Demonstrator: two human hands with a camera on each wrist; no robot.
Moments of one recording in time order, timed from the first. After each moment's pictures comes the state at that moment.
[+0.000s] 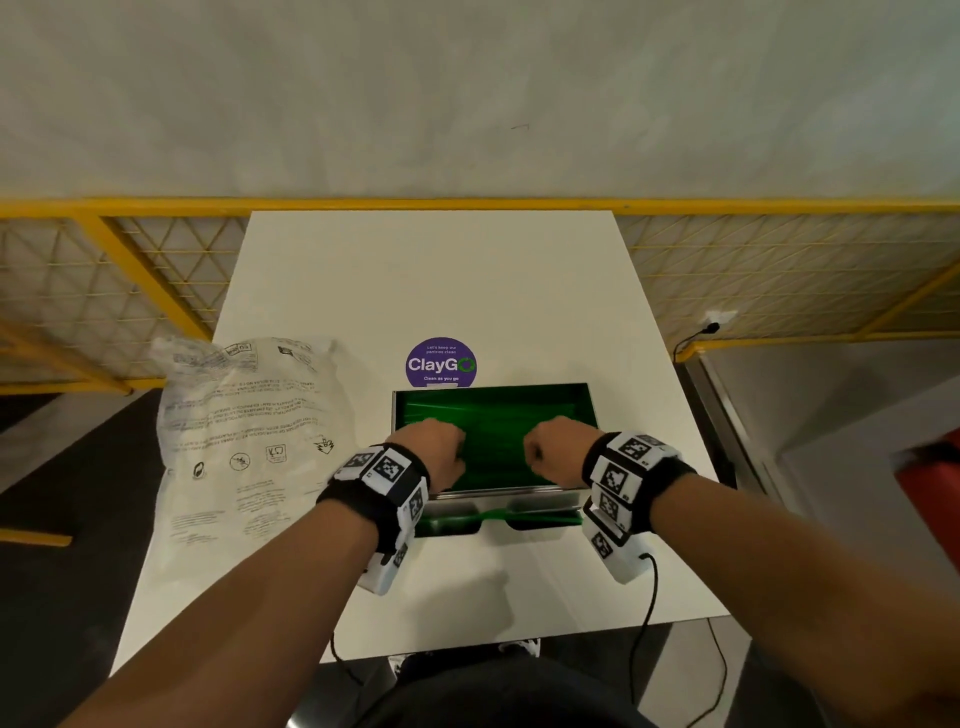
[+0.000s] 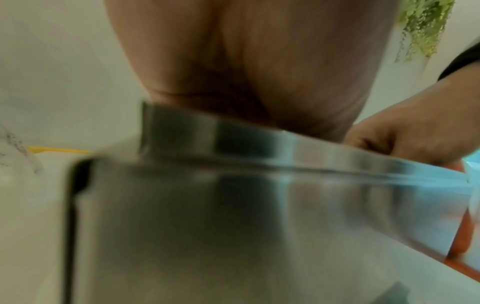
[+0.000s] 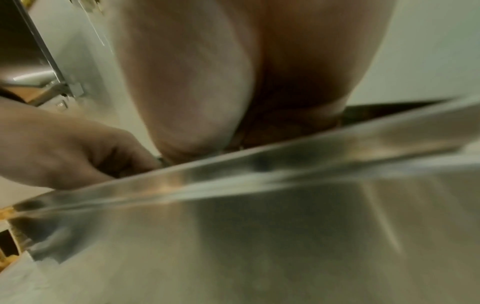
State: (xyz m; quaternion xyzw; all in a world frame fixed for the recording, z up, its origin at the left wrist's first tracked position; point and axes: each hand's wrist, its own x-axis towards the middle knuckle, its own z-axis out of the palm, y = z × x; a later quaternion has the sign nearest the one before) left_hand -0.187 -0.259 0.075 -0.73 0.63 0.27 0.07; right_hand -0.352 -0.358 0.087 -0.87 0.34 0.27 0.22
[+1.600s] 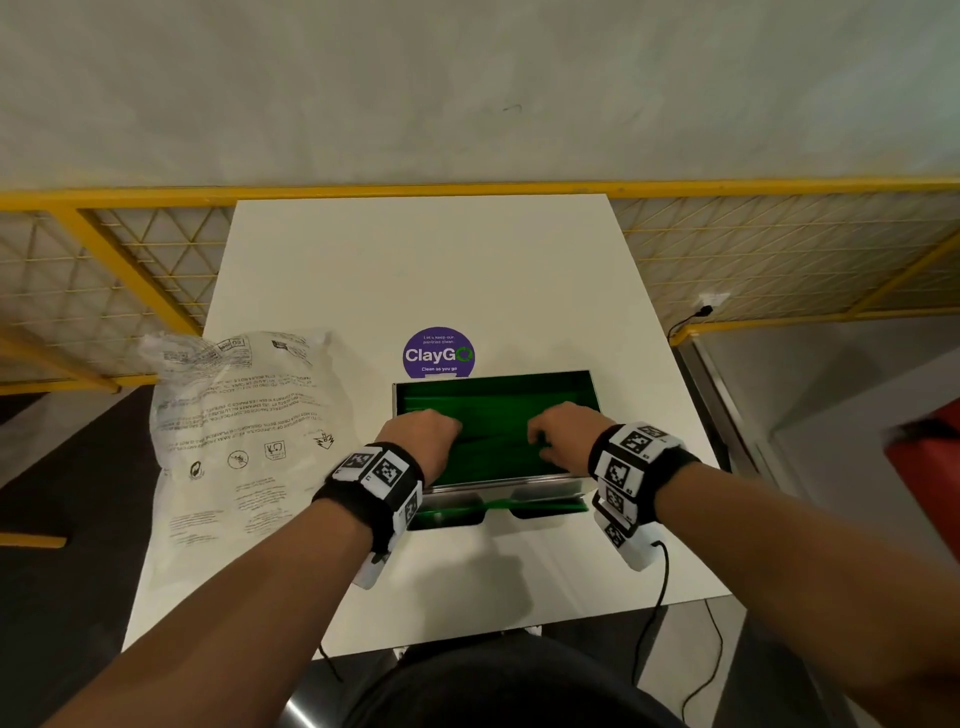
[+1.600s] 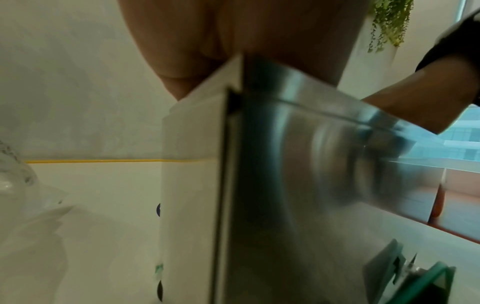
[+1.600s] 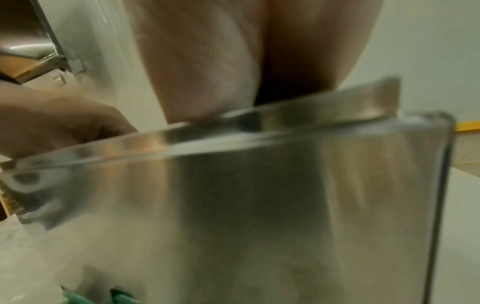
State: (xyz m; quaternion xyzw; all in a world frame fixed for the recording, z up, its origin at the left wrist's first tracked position) left_hand -0.178 -0.256 0.068 -0.72 0.66 0.21 0.12; right_hand -0.359 -0.359 0.081 -0.88 0.36 0.25 0.20
